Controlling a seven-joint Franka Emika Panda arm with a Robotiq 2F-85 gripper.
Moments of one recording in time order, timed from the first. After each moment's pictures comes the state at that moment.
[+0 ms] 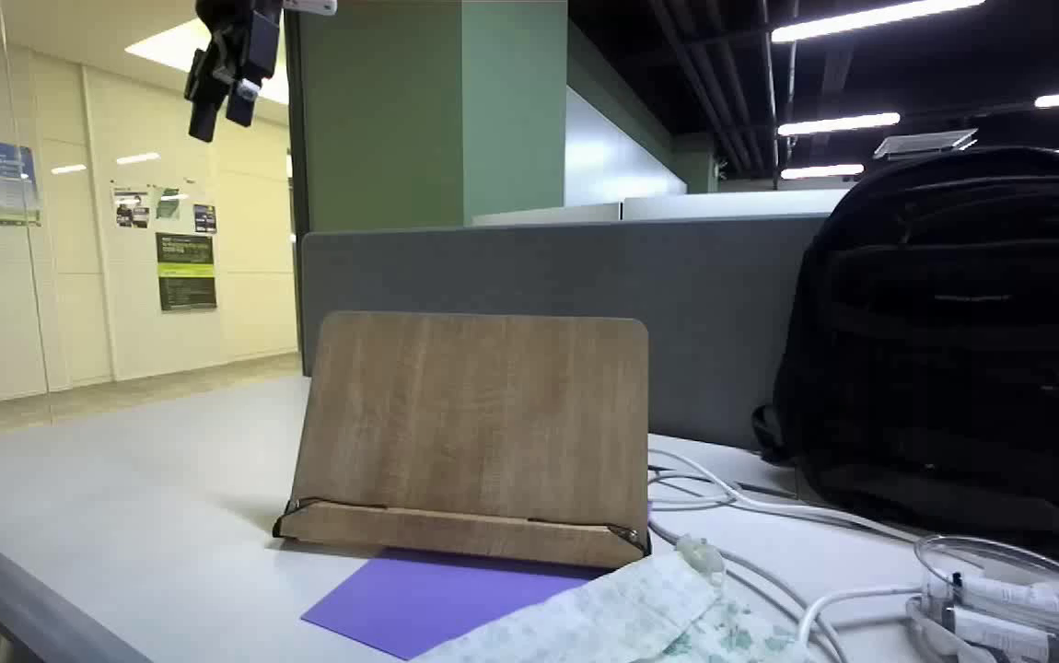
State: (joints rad) arm 0.09 -0.17 0.27 -1.93 0.15 1.58 0.49
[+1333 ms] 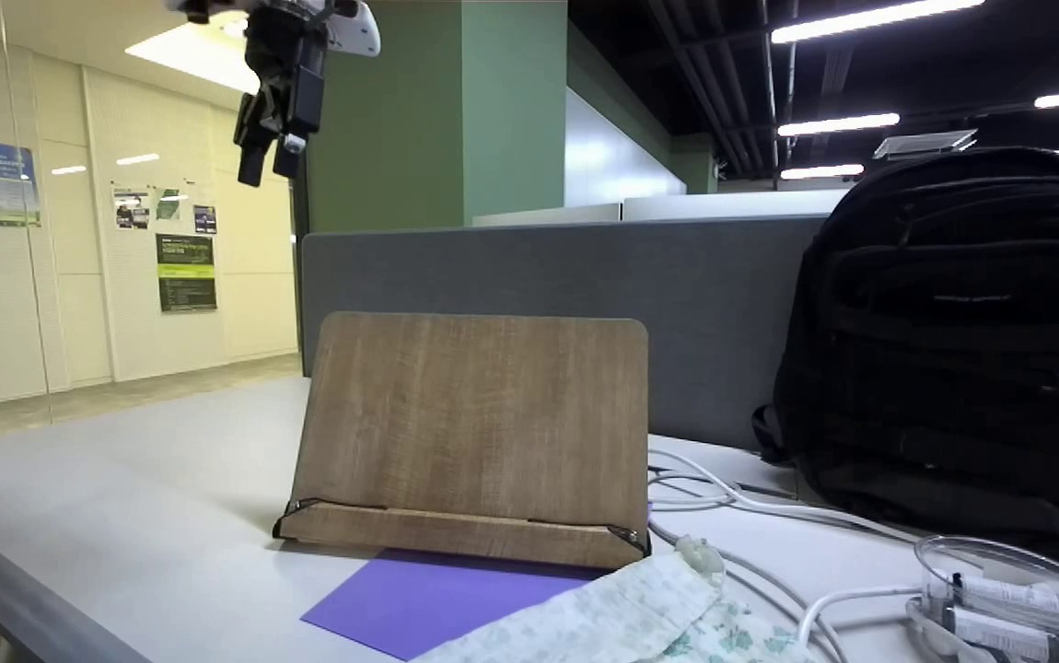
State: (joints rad) arm 0.08 -0.17 0.18 -2.07 0.15 1.75 0.44
